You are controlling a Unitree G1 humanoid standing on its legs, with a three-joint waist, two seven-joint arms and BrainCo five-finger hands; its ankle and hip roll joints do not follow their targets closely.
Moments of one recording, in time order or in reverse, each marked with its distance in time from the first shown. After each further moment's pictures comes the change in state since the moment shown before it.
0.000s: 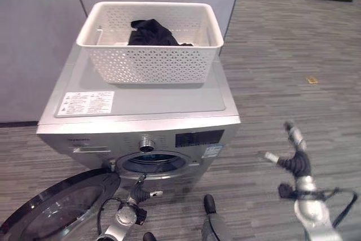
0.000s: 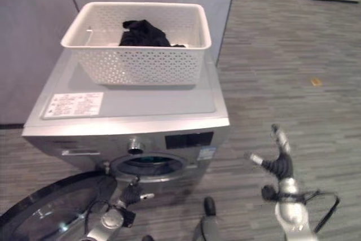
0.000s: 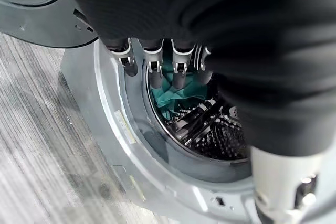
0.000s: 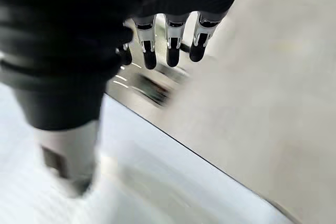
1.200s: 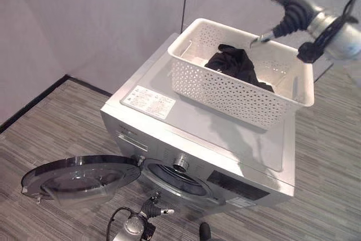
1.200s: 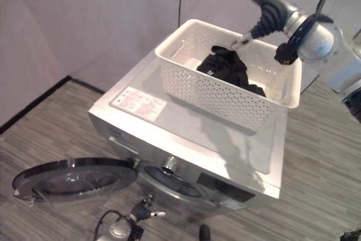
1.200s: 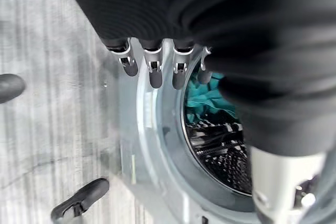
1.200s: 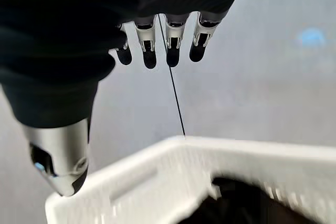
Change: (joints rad) left arm 0.024 -0.055 -0.044 0.088 -0.057 0.047 -0.168; right arm -1.571 -0.676 1.182 0.634 0.382 0.059 0.453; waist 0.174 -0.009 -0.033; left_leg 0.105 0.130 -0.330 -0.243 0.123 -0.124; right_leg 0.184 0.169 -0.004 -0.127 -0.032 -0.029
